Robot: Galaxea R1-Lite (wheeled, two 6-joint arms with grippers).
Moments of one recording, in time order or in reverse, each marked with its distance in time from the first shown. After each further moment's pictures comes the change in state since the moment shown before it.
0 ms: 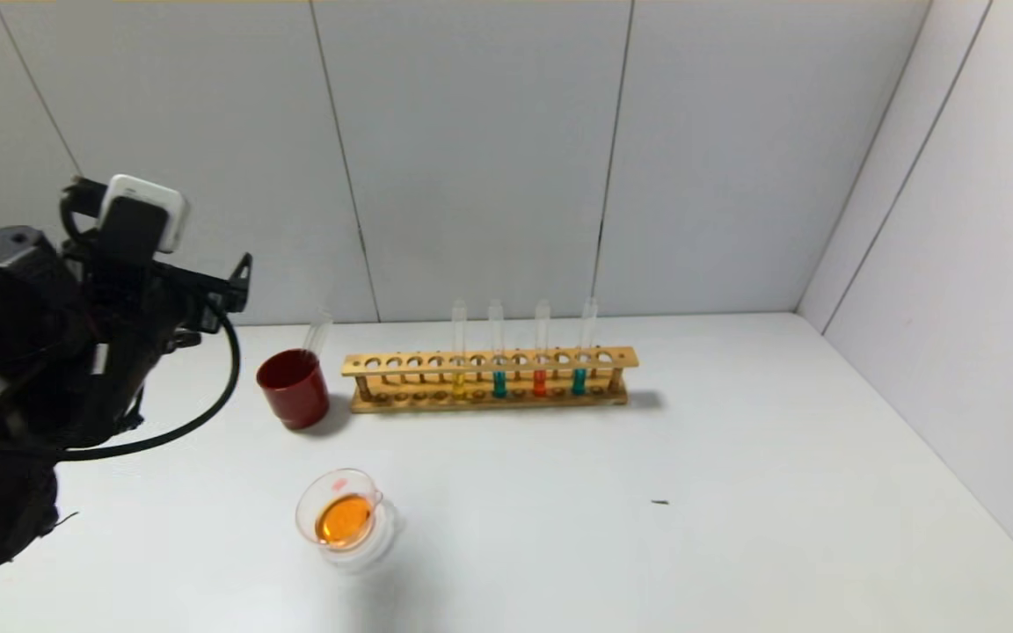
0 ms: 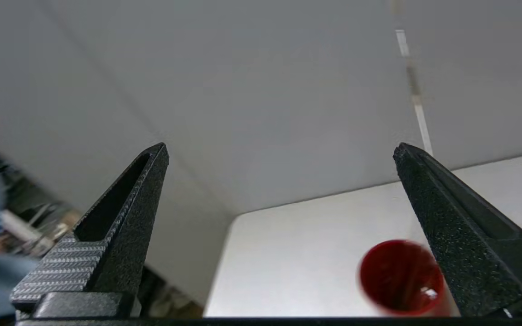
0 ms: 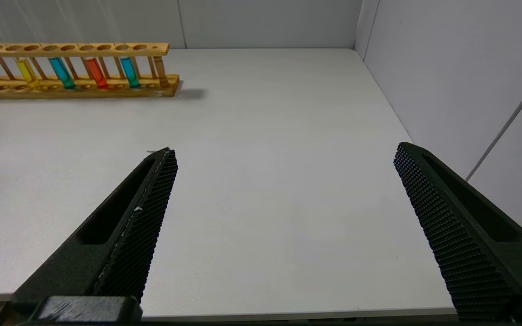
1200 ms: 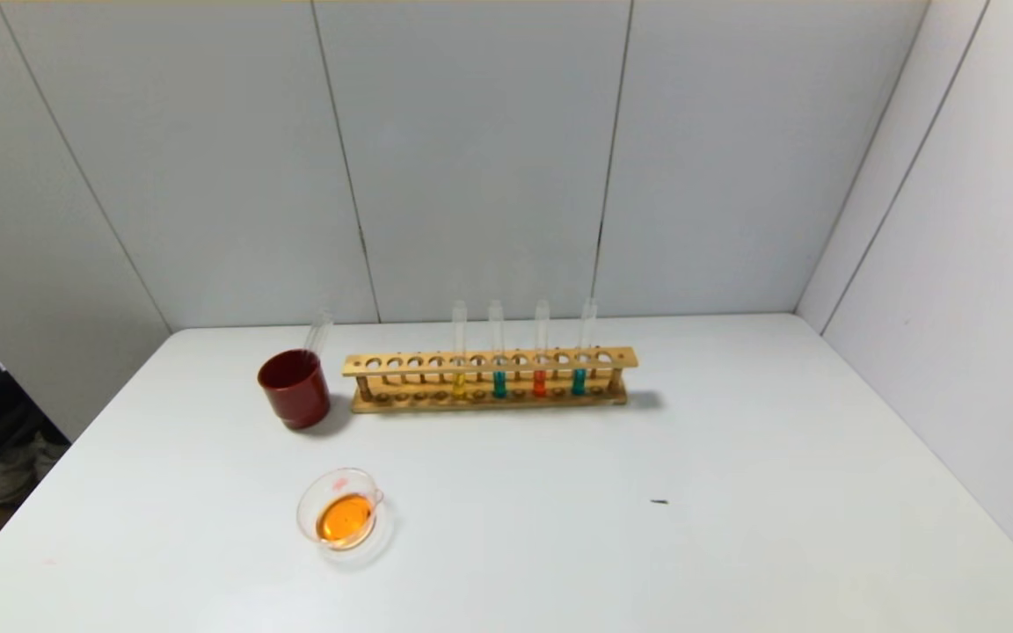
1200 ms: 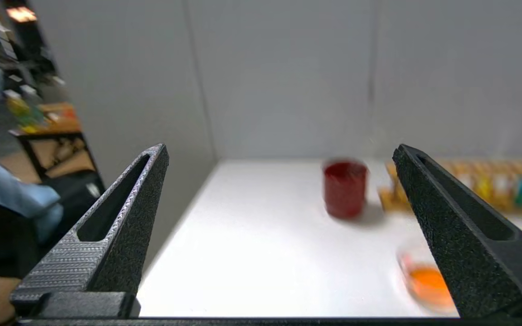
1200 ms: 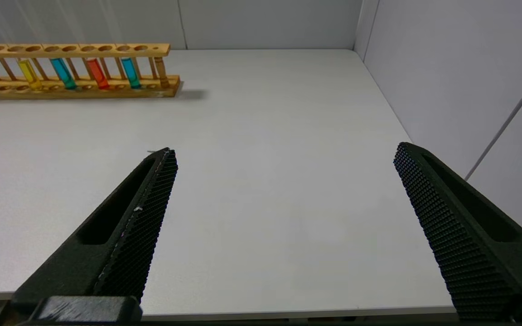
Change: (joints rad) left arm 0.147 -1.483 0.553 0.798 -0.149 -0.364; right arm 0.000 0.000 0.000 0.000 0.000 0.000
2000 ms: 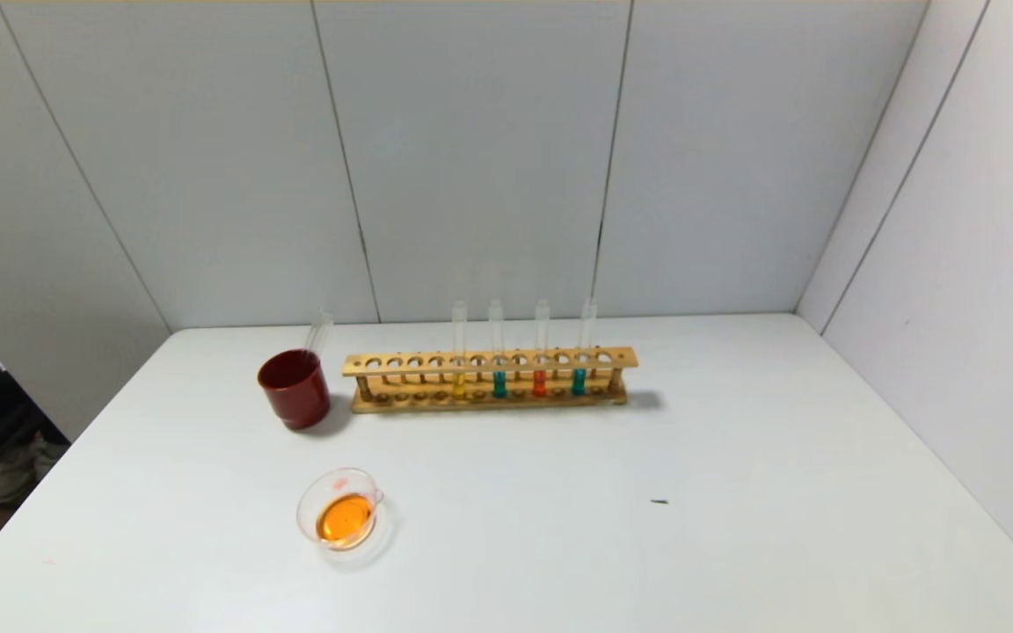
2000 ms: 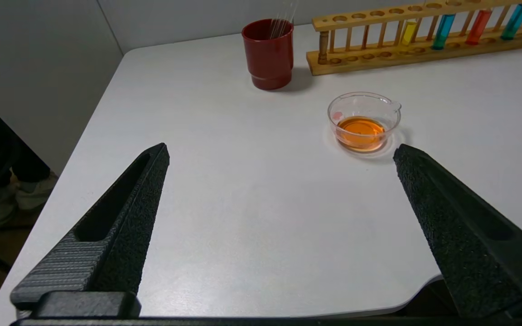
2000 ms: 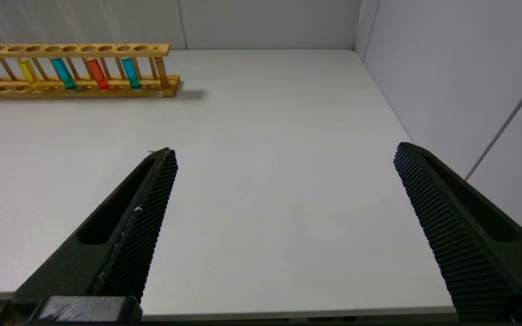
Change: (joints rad) left arm 0.013 -0.127 0.009 0.464 -0.229 -0.054; right arm 0.000 0.000 0.000 0.000 0.000 0.000
